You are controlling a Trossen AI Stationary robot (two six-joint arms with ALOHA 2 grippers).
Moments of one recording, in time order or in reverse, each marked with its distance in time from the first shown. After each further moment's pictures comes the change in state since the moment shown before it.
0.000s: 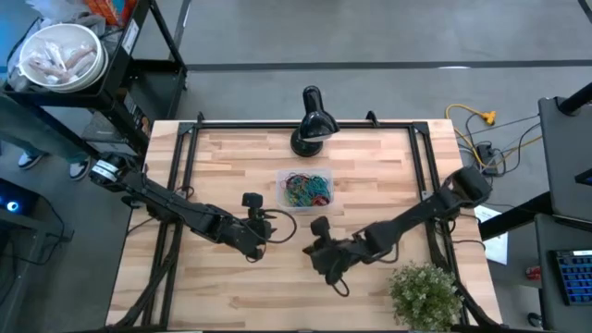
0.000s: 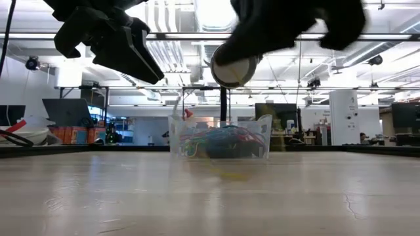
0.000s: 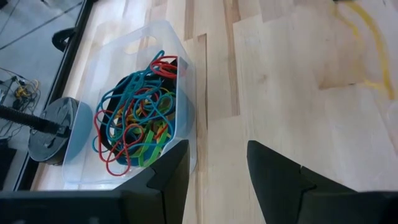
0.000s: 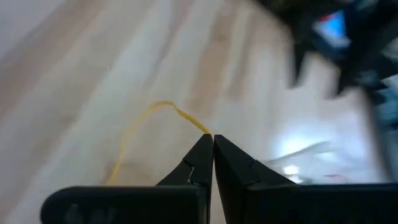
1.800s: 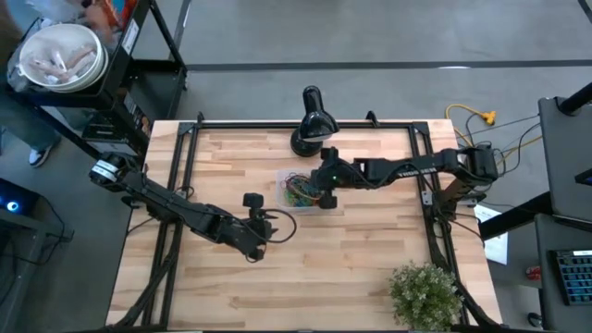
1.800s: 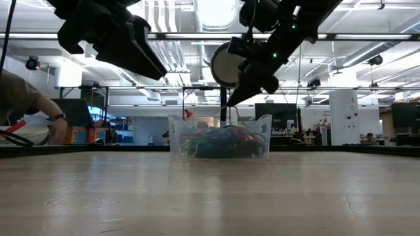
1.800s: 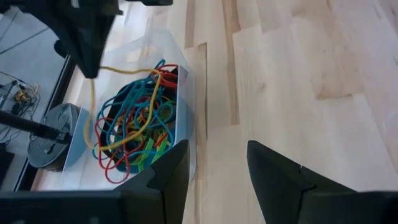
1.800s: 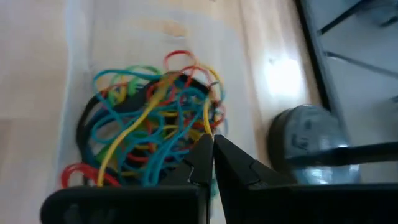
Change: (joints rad) left arm 0.000 0.000 0.000 0.031 0.000 0.009; right arm -0.574 -0.147 -0.111 -0.070 -0.206 -0.074
